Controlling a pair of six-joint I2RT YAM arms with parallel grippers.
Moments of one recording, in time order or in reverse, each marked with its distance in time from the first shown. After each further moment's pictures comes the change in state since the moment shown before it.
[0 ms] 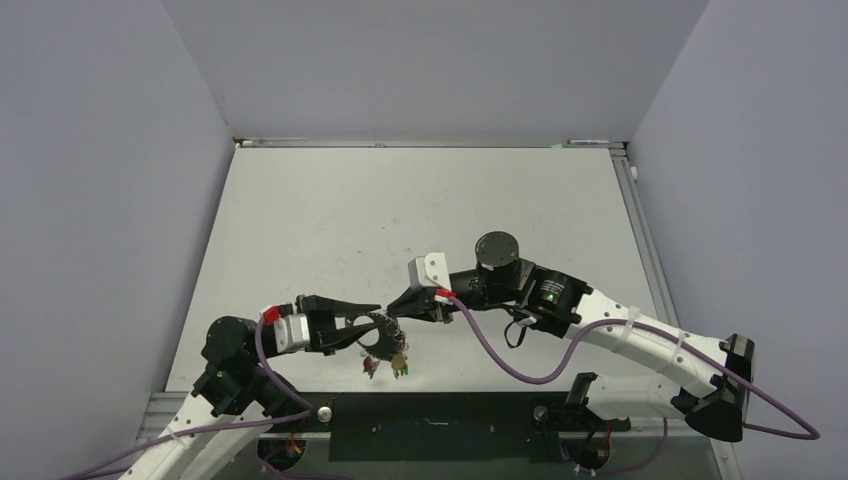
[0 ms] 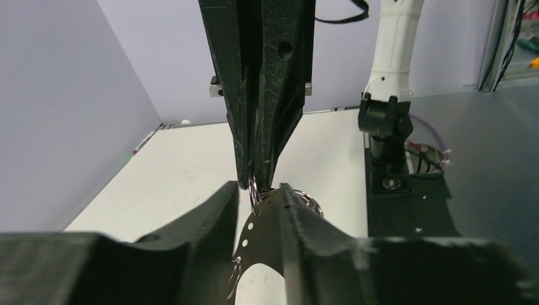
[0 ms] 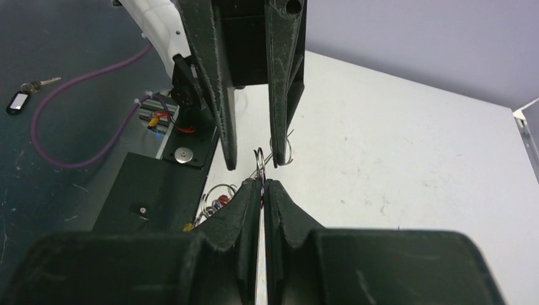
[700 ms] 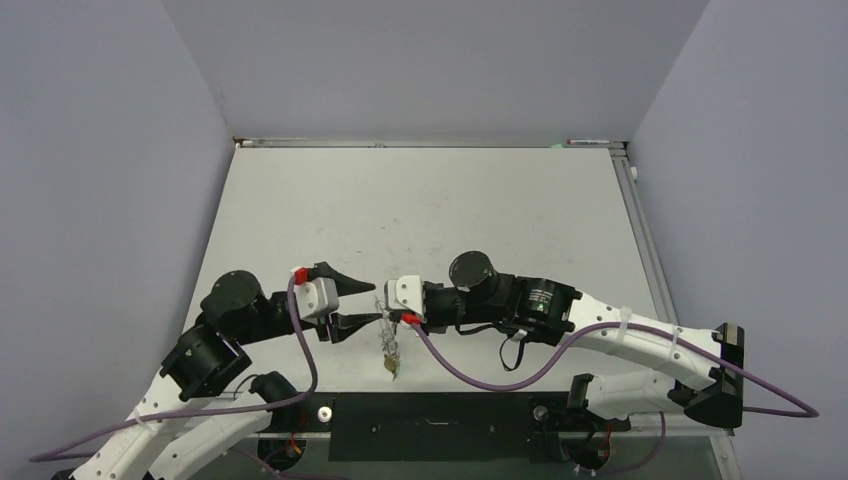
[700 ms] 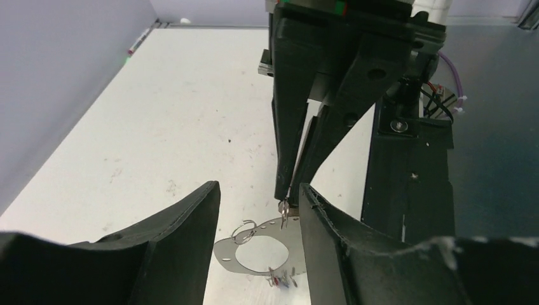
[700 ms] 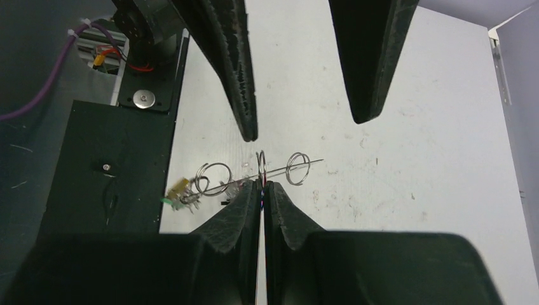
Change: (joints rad) left arm -0.051 0.222 0.391 -0.578 -0.162 0.180; right arm 0.139 0.043 0.074 -0.239 0.357 -0.103
